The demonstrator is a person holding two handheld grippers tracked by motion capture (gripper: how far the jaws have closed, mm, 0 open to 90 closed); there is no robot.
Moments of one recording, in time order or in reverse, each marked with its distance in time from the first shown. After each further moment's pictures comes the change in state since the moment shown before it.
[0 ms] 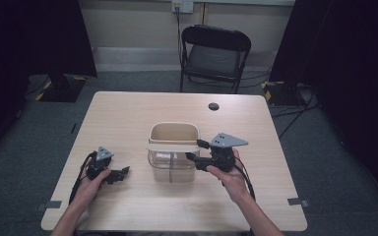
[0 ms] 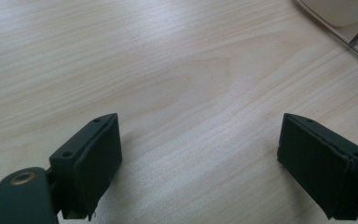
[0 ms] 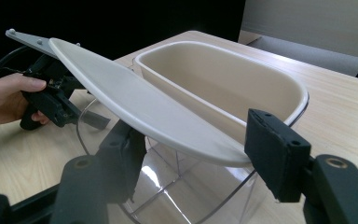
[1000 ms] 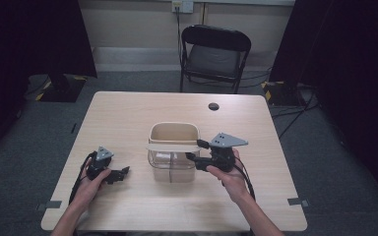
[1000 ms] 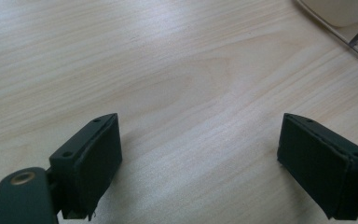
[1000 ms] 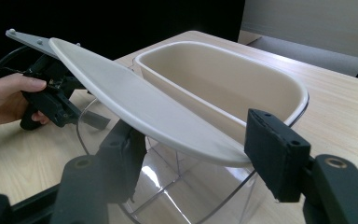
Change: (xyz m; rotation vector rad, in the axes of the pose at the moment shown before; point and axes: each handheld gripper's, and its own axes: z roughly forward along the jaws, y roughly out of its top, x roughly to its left) left arm 0.000 0.000 0.000 0.000 0.000 0.000; right arm 0.000 0.000 0.000 -0.002 0.000 0.000
